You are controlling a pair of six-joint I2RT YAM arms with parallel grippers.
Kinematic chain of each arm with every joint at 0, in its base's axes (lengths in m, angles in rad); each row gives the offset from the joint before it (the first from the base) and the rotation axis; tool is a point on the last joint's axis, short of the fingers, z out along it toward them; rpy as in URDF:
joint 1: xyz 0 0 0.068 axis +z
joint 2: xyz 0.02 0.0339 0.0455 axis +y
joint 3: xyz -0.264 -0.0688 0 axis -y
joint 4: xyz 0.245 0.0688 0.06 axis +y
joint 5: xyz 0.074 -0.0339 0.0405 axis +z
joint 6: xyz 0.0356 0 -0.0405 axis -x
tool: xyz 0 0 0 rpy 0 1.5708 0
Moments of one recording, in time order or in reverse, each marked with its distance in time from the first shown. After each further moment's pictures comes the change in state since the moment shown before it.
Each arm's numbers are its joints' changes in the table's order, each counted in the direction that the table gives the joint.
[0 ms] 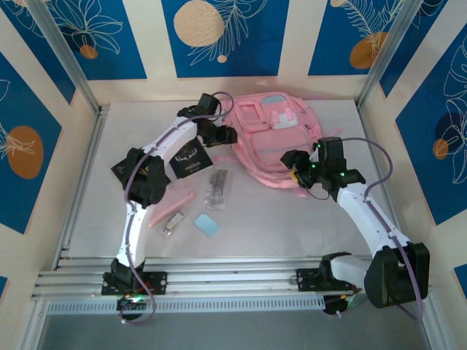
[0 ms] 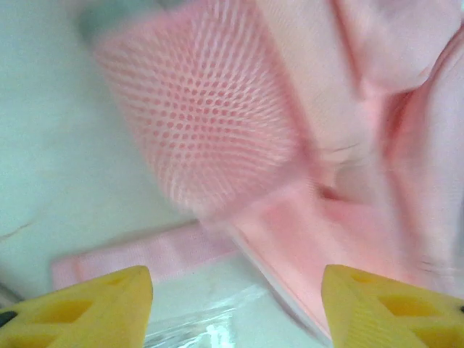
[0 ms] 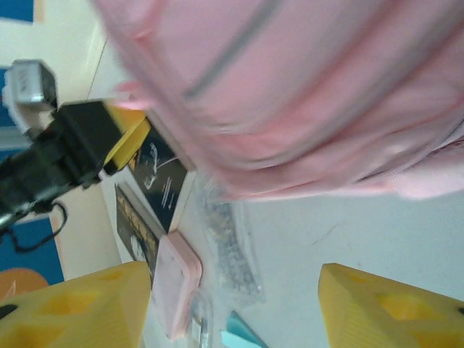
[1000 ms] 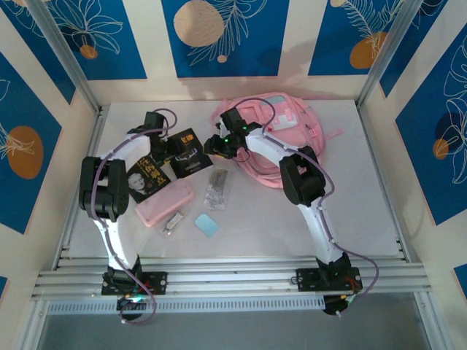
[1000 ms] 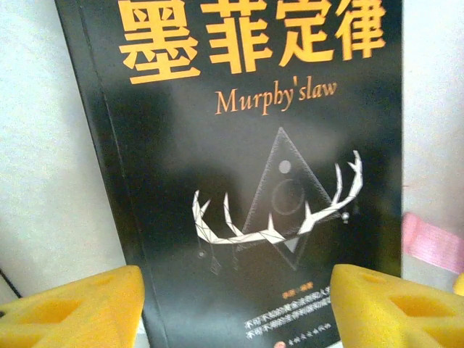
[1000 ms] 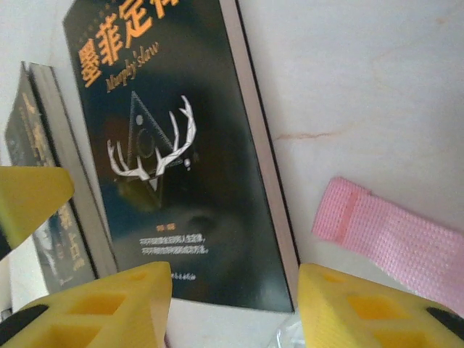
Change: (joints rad) left arm 0.299 -0.327 -0.629 -0.232 0.119 0.167; right arm 0.403 1.220 1.112 0.107 0.005 0.359
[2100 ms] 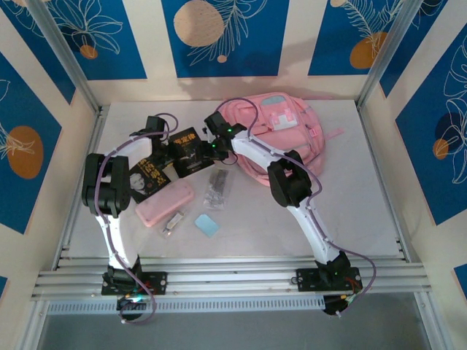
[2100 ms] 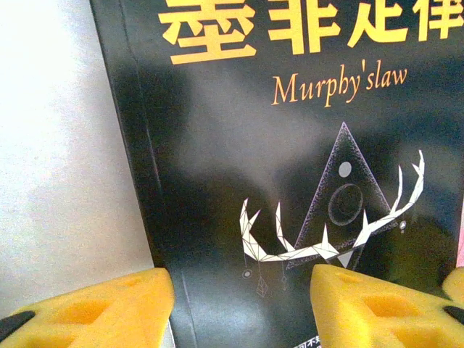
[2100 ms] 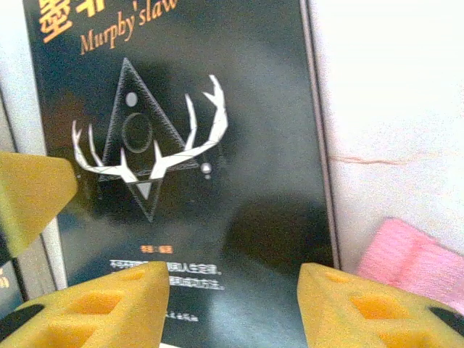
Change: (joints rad) left arm 0.005 0.049 -0.022 -0.041 -0.013 -0.016; right arm 0.069 0.116 0.192 0.138 -0.166 0.135
